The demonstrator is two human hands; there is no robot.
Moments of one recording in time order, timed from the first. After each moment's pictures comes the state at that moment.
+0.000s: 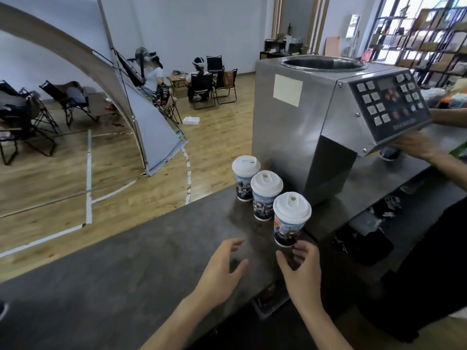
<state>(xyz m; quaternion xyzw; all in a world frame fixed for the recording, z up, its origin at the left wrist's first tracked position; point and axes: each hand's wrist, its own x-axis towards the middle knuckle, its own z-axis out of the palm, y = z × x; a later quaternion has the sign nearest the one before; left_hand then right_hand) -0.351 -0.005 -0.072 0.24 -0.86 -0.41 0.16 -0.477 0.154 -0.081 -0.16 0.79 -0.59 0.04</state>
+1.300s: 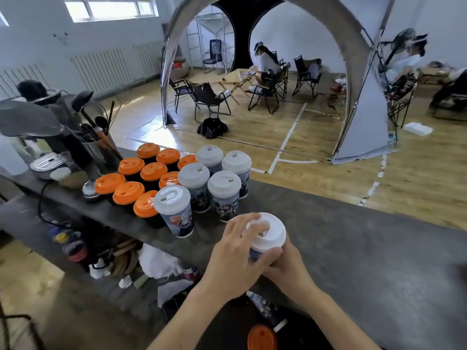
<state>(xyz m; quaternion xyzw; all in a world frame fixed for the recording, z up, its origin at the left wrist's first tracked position) -0.039 0.023 -0.002 0.53 -0.76 -0.10 0.37 -0.199 -0.017 -0.076 -0.68 0.44 -0.41 0.42</state>
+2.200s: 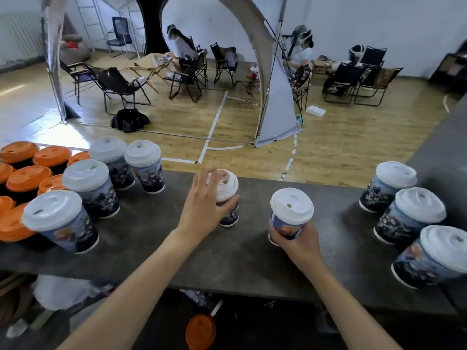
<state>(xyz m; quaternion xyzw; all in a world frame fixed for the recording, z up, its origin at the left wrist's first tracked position) -0.141 -0.074 -0.005 0.47 -0.78 -0.09 0.40 -0.378 -0.003 -0.088 -0.52 0.62 -0.53 0.26</state>
